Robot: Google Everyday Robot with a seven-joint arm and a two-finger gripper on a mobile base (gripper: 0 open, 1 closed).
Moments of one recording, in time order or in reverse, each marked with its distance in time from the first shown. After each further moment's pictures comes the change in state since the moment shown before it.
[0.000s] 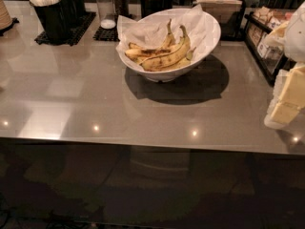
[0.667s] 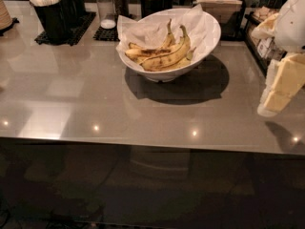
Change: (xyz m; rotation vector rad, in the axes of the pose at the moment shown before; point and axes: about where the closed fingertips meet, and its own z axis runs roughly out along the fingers) arm -0.015 -0.017 0.004 -0.015 -0.055 -0.060
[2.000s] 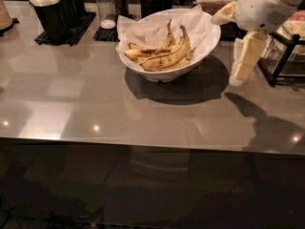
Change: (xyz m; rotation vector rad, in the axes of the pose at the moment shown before) arm -0.052 -0.075 0.047 -0.081 -0.184 -0.234
